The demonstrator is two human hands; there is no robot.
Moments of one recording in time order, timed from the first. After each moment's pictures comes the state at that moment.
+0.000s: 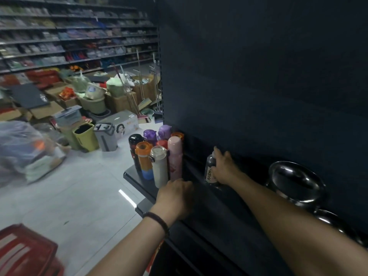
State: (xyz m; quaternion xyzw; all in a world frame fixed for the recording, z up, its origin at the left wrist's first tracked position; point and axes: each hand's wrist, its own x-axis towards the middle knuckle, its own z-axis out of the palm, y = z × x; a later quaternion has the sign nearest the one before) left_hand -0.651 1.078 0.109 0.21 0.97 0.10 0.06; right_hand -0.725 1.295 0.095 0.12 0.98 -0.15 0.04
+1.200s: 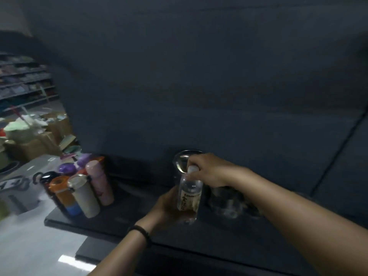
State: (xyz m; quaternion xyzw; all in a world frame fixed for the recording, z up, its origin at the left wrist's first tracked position) left_hand -0.537 1.226 0.119 0.35 0.81 0.42 0.24; right_hand -0.452 1.401 0.258 0.08 0.98 -0.20 0.02
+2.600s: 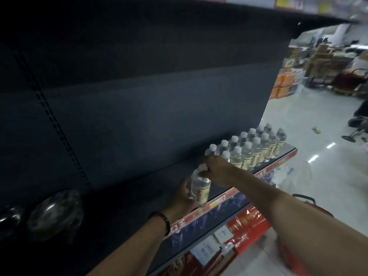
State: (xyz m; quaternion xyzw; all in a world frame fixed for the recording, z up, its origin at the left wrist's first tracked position) left_hand 0.077 1.780 0.066 0.52 0.63 0.33 0.48; right_hand 0.229 1.863 0.164 0.48 0.86 -0.17 -0.02
